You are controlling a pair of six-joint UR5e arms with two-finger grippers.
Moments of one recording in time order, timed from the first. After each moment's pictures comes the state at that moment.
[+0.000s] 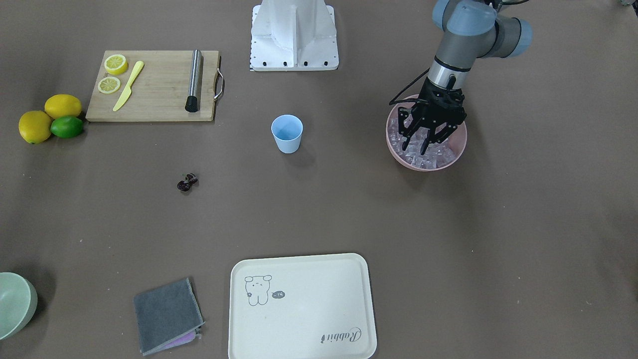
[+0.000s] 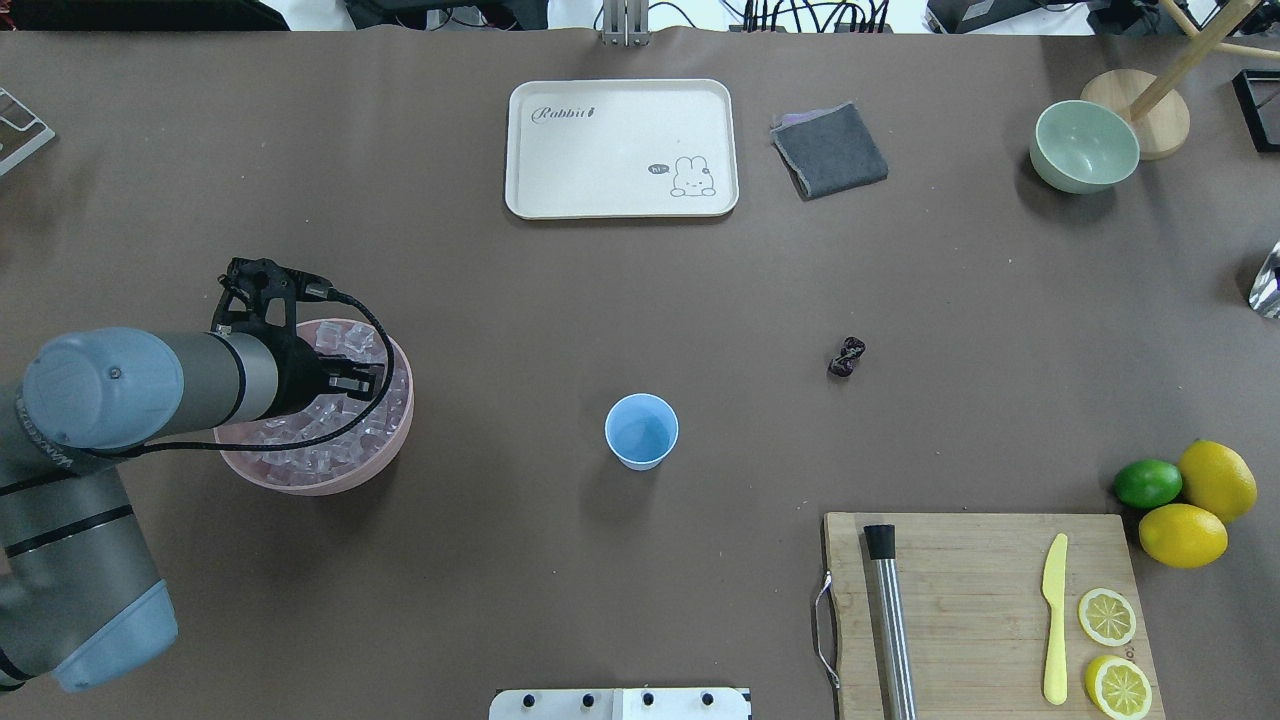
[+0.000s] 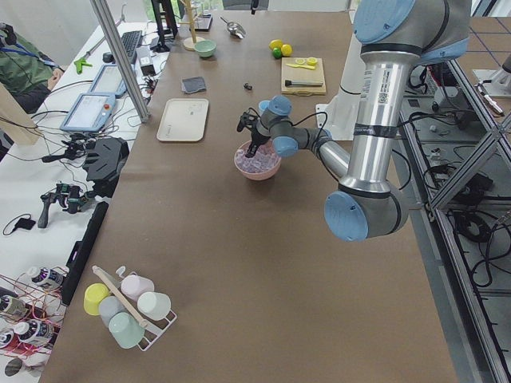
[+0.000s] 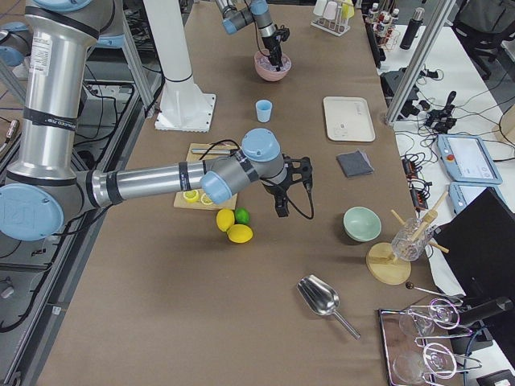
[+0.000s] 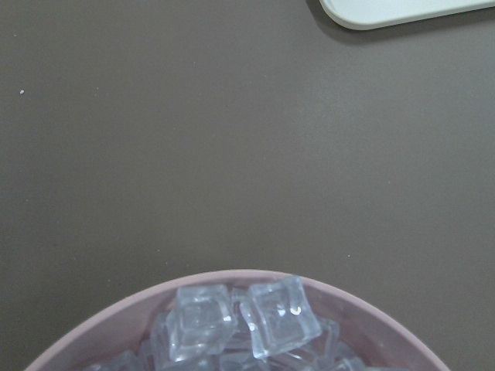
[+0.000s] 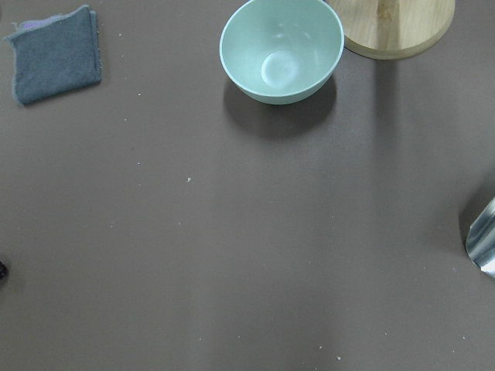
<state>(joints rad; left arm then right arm) -0.54 -1.72 -1.91 -2.11 -1.63 -0.99 1.36 -1.77 1.93 -1.09 2.36 0.53</state>
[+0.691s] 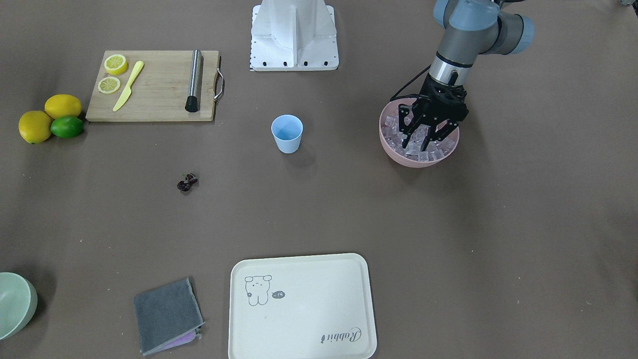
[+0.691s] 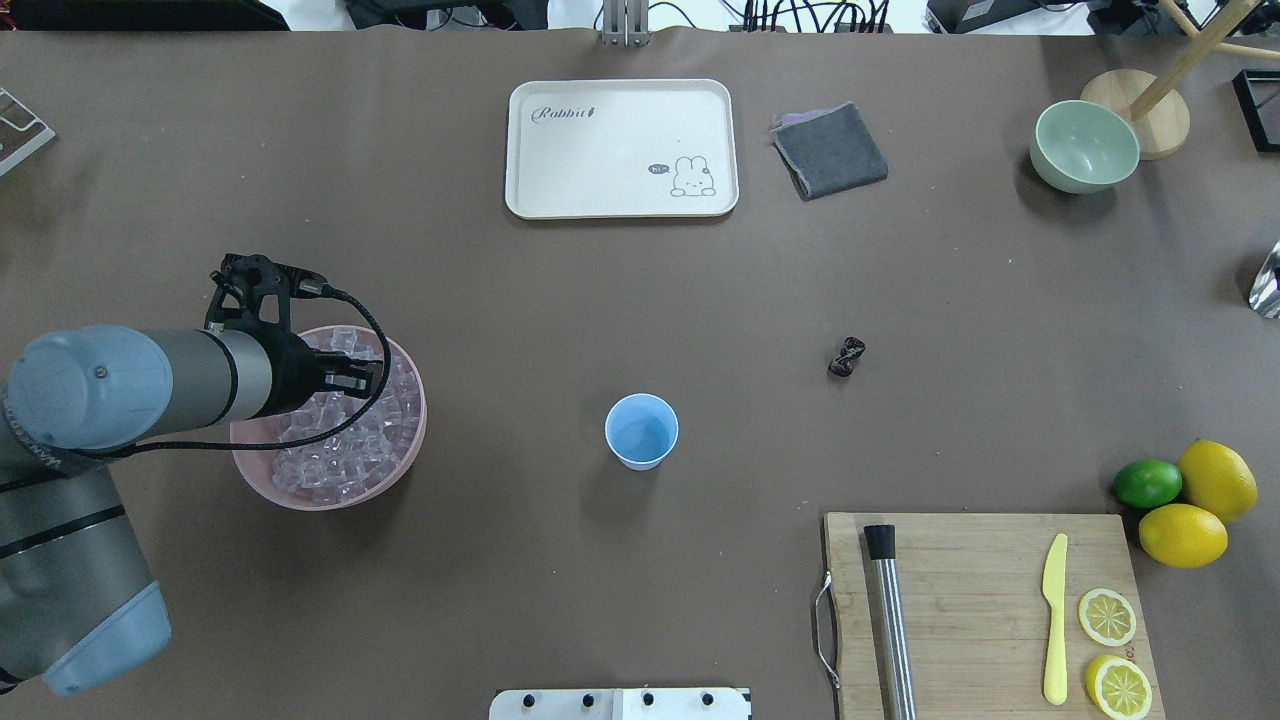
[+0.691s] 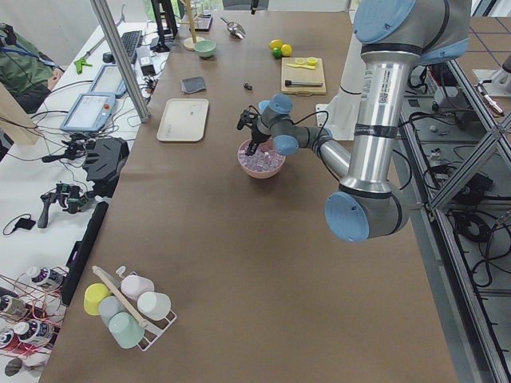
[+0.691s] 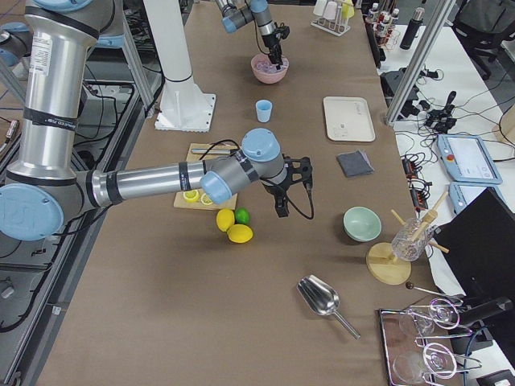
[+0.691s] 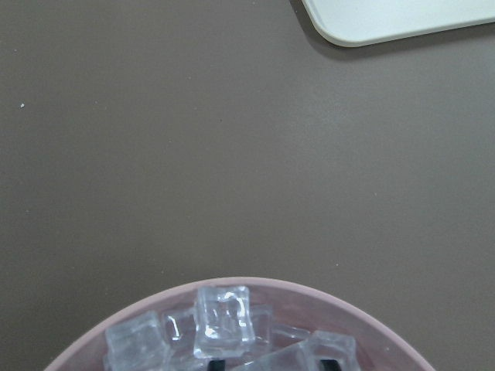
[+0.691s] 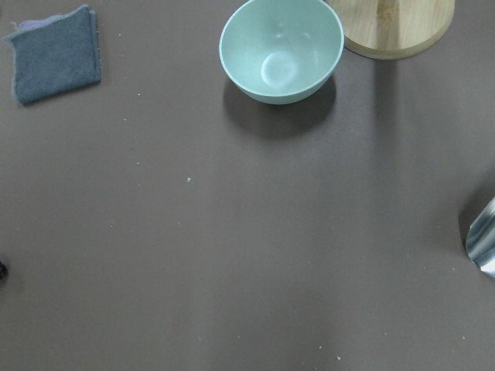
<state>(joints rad) -0.55 -1.71 -1.94 -2.11 -1.63 -1.00 1.36 -1.77 1.93 -1.09 2.36 0.53</state>
